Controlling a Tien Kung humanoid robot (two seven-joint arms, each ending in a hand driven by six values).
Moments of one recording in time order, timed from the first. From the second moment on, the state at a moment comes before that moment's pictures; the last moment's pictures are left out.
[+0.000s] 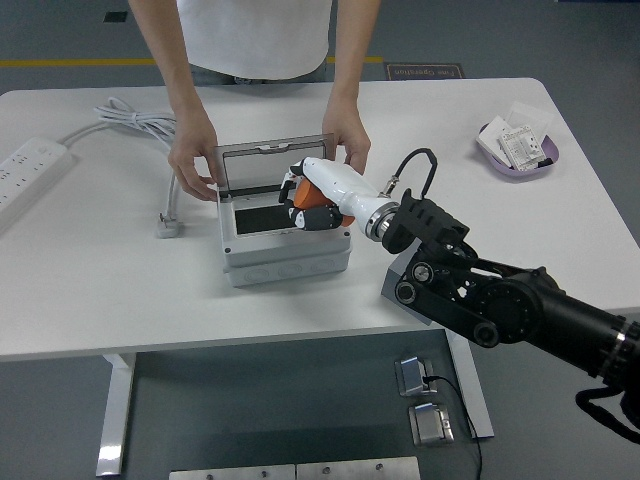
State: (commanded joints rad) left arm -0.10 0.28 -0.02 -0.19 0.13 -0.01 0.06; right arm 0.85 -0.14 0.44 1.09 -1.60 -0.23 -0.16
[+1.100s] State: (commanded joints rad) left arm -0.15 0.28 -0.05 -0.19 0.22 -0.01 0.08; right arm 1.00 -0.01 0.20 0.83 -1.51 -0.37 0.04
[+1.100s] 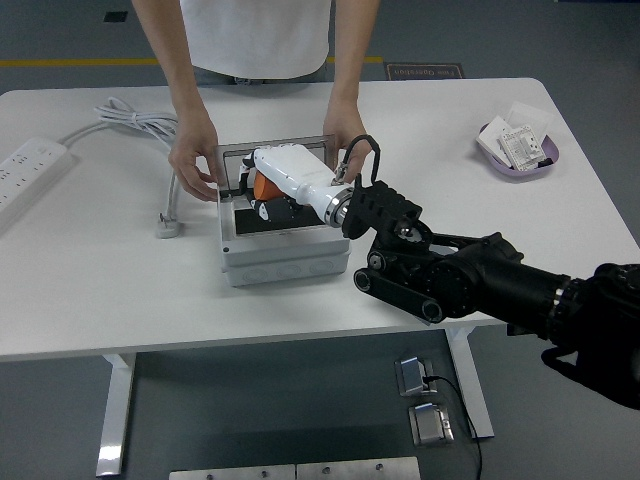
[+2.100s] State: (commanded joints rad) left arm -0.15 0.28 -0.05 -0.19 0.24 -0.02 0.08; right arm 0.98 -0.01 0.21 0.81 -1.49 -0.32 0.04
